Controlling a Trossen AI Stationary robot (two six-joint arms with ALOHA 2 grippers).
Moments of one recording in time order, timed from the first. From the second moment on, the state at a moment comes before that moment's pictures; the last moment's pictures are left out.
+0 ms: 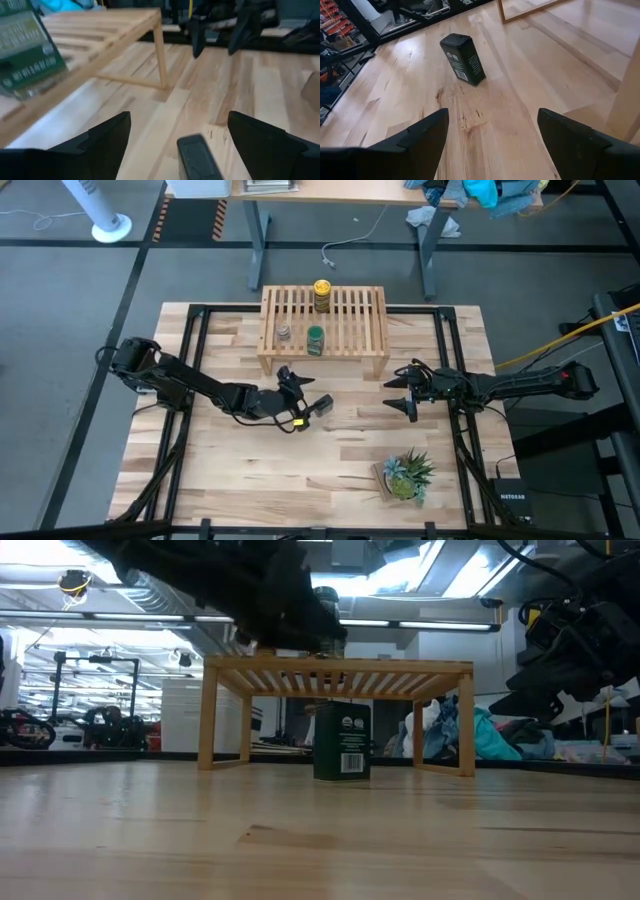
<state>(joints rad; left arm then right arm) -0.23 1.59 0.78 0.45 -0.65 -0.14 -0.02 0.52 0.01 0.18 0.01 0.33</state>
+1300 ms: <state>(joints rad) -0.27 1.68 0.78 0.07 -0.64 -0.33 -0.02 0.52 0.01 0.18 0.01 0.33</state>
